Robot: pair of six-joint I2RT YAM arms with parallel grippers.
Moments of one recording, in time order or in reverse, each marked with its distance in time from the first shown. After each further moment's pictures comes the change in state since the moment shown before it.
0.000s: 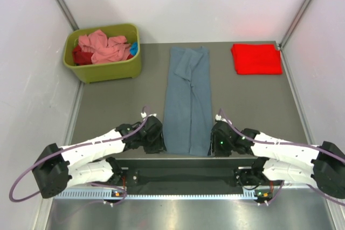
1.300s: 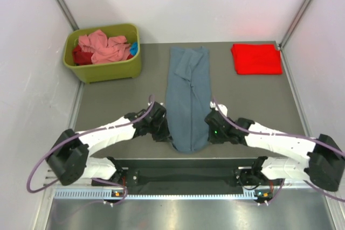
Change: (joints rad) left arm 0.133 0.179 0.085 0.167 0.161 0.055; right arm 0.007 0.088 0.183 -0.076 0.203 -0.095
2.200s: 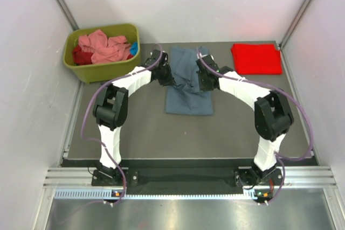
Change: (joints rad) left arm 0.378 0.787 0.922 0.019 -0.004 0.287; right arm -0.394 0.709 0.779 0.041 0.011 -0.522
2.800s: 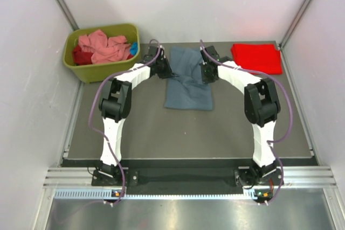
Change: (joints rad) left arm 0.077 0.180 0.155 0.130 0.068 0.024; right arm -0.127 0.263 0.278 -0.048 -0.085 -0.070
